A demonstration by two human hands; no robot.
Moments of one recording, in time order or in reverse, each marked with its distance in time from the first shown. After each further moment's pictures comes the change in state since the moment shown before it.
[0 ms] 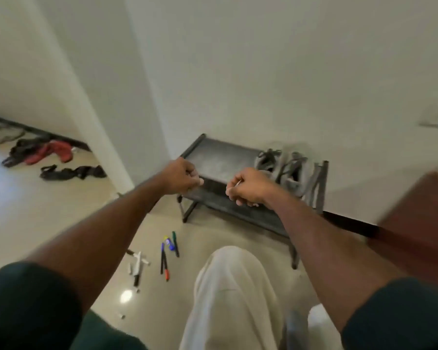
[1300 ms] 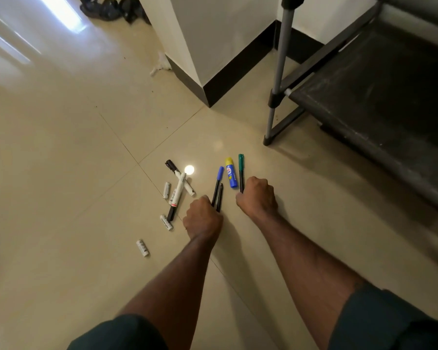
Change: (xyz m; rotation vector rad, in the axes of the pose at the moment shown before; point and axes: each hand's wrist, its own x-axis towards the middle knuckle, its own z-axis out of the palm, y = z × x) left_hand 0.013 -0.416 0.341 0.093 0.173 -1.128; right_hand 0.303 0.209 0.448 -0.499 -0.252 0.121
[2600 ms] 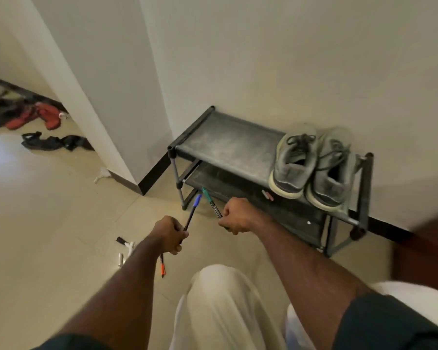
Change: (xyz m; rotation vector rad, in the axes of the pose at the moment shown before) left_hand -0.180 0.098 -0.233 -0.255 -0.492 0.454; right_hand -0.246 0.050 -0.285 0.083 -0.013 -0.043
